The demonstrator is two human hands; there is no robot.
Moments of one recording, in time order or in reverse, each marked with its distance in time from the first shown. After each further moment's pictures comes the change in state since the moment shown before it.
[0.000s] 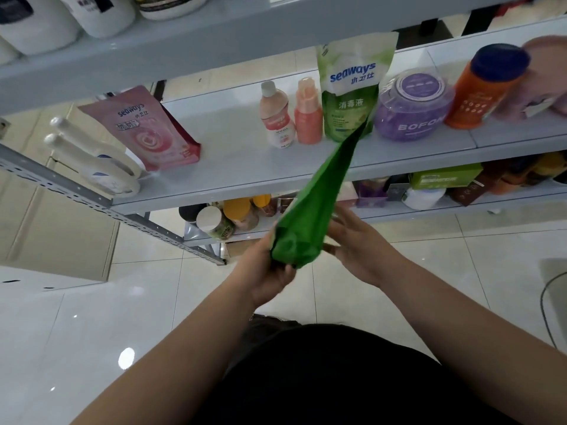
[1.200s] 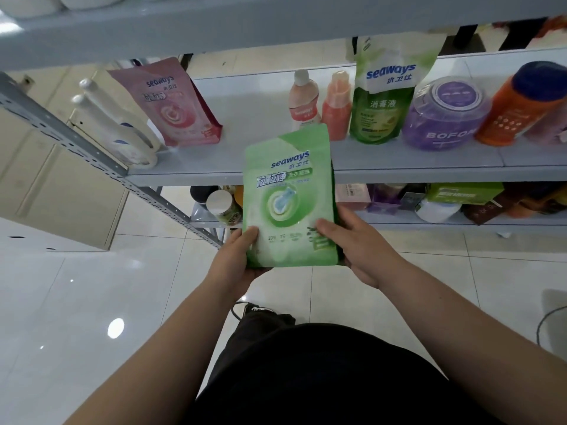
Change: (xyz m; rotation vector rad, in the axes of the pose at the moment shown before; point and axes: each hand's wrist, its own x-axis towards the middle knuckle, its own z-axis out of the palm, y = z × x) left_hand -0.011 0.001 -0.056 0.070 0.321 0.368; right_hand -0.001 -0.008 0.033 -0.236 0.051 0.072
